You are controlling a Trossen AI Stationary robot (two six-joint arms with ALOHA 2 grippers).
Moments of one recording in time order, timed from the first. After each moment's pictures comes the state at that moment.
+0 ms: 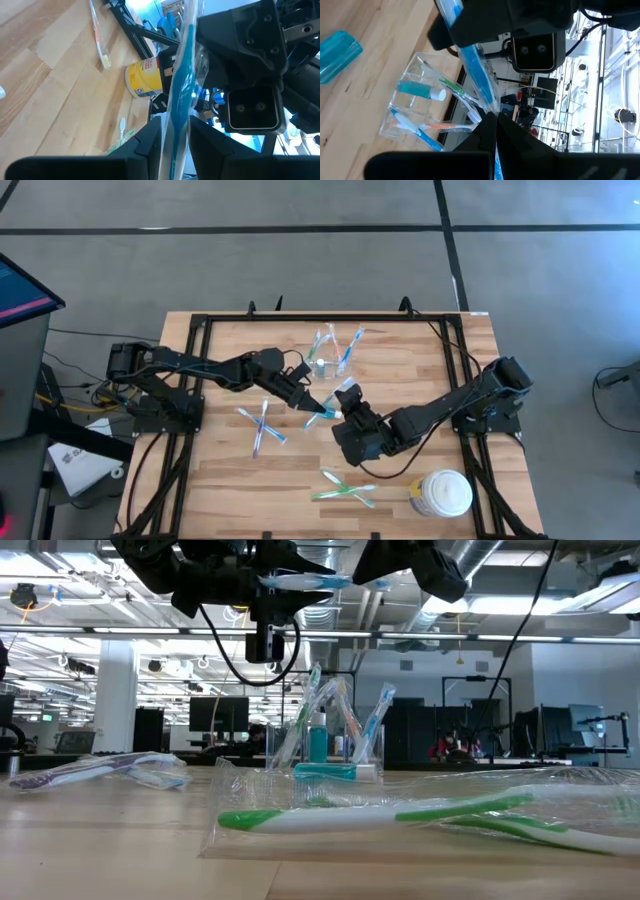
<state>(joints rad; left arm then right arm) 0.11 1.52 0.79 0.49 0.54 -1.08 0.43 1.74 1.38 -0.57 1.15 -0.71</state>
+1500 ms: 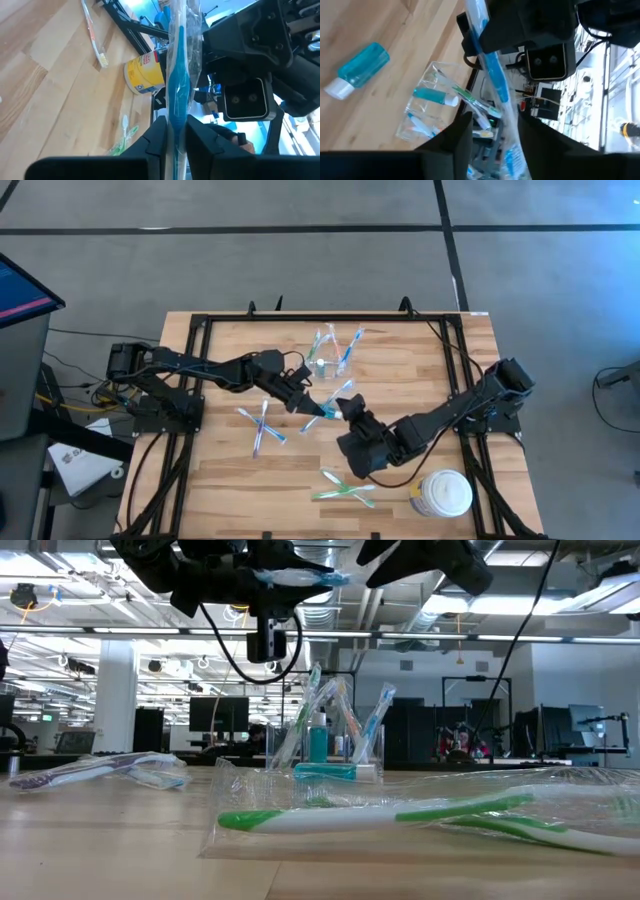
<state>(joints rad) 0.10 1.52 0.79 0.49 0.55 -1.00 0.50 1.74 1.38 -0.64 1.13 -0.64</state>
